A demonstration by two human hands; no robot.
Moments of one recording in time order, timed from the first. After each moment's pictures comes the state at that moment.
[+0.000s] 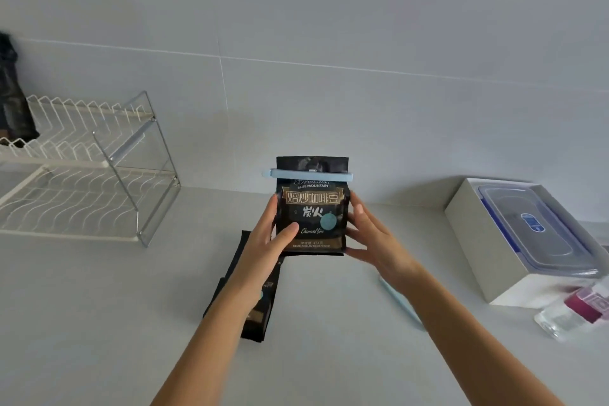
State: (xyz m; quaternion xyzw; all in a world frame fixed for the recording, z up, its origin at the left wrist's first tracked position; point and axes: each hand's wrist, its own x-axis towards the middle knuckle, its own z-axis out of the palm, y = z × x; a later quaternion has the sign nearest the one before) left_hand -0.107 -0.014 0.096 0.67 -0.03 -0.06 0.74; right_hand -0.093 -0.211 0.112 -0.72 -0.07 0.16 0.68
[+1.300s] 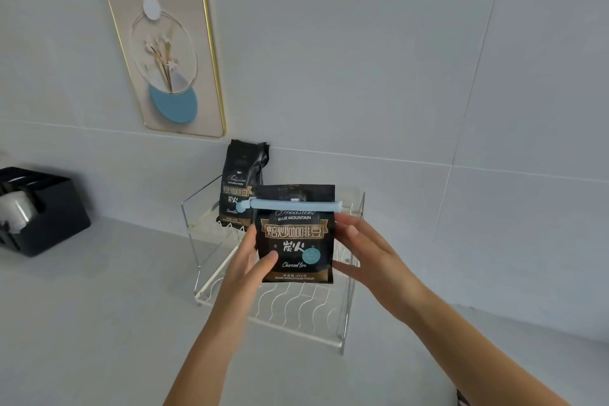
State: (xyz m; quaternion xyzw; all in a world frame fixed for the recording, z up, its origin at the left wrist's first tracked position) left_hand -0.097 0.412 0.181 0.69 0.04 0.14 0.70; right_hand -0.013 0.217 0.189 -0.61 -0.26 0.17 0.73
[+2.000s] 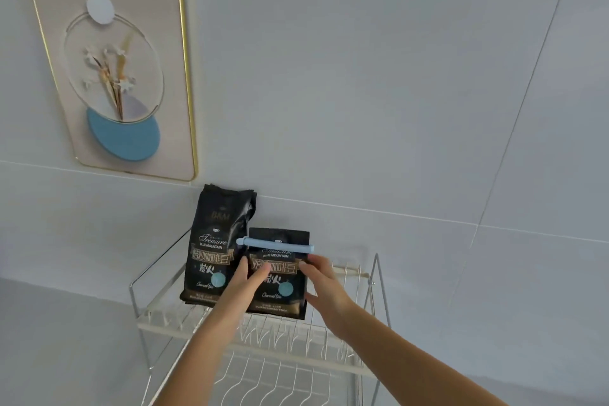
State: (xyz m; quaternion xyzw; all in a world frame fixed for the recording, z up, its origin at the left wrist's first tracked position) left_hand 0.115 0.524 0.154 0.70 0.08 -0.02 0.71; right_hand 0.138 0.366 0.171 -0.63 -0.03 0.17 0.76
